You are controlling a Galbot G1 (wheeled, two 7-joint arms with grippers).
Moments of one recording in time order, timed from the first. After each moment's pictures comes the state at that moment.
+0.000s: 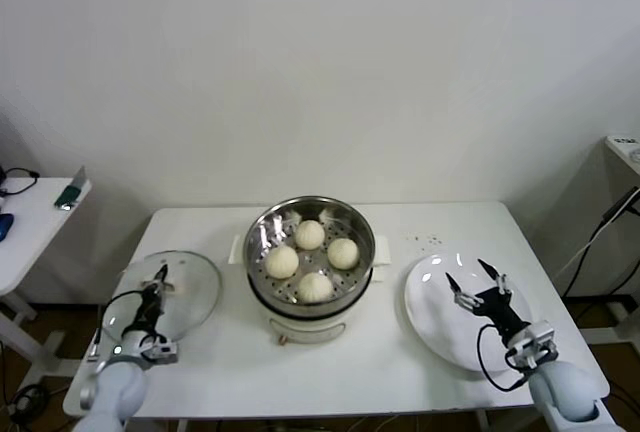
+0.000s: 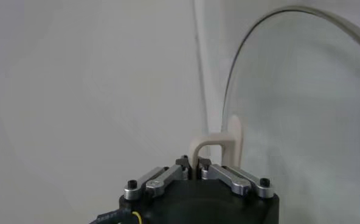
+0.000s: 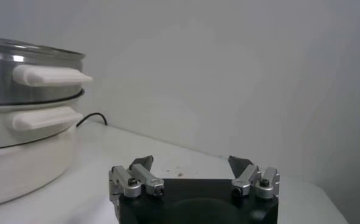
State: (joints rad) left arm 1.17 -1.23 -0.64 -1.34 1.36 -0.04 -0.19; right arm -1.26 1.04 0.54 1.51 0.32 0.14 -0.29
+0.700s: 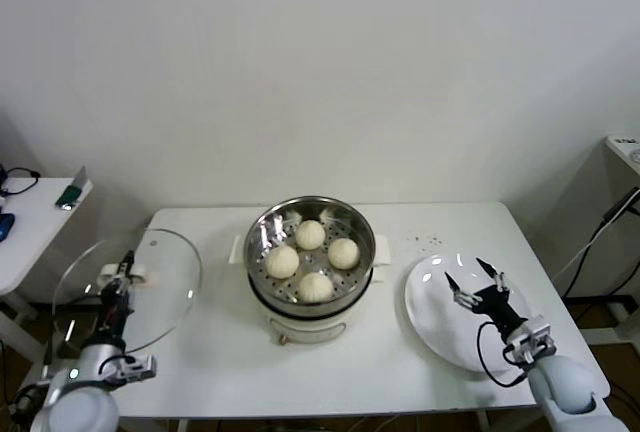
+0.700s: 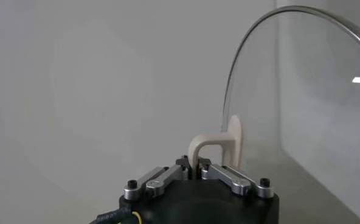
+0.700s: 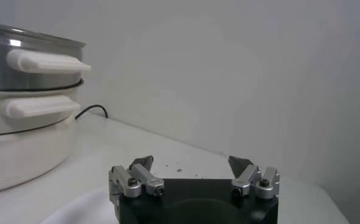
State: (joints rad) left arm 1.50 -1.12 -0.69 -1.88 1.19 0.20 -0.14; right arm -1.22 1.03 0.51 1.46 0.30 0.15 -0.30
